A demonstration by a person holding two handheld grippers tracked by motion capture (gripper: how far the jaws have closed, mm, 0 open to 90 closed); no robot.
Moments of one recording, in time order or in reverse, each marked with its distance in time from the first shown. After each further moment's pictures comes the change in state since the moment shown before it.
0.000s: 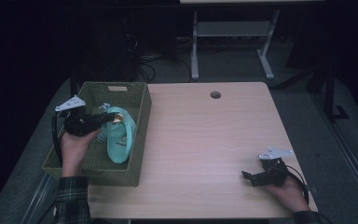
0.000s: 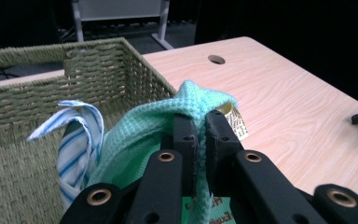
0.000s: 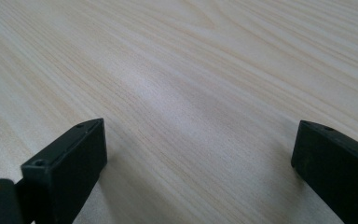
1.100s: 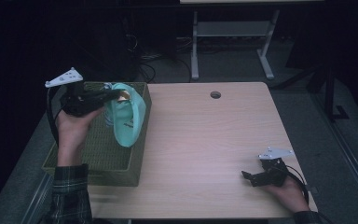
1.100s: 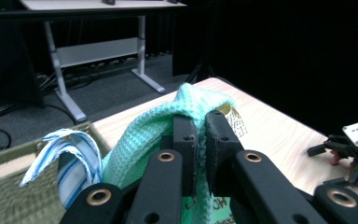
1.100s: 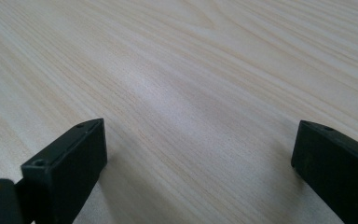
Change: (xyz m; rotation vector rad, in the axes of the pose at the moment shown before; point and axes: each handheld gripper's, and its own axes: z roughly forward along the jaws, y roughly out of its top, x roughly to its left) left arm -0.046 0.081 -0.015 -0.097 -0.090 0.099; right arm 0.001 0.000 0.000 0.002 -0.001 0.008
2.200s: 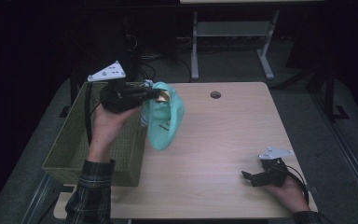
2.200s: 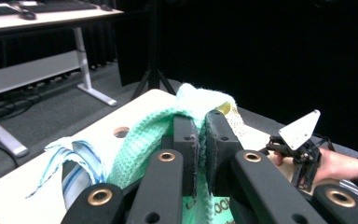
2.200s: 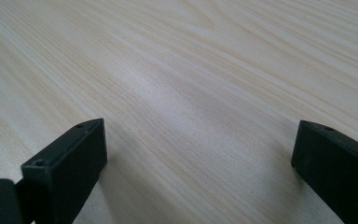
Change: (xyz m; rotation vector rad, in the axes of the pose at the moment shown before) left arm -0.067 0.021 0.063 0.007 -0.219 0.103; right arm 0.000 0.000 0.000 -0.002 0.000 -0.003
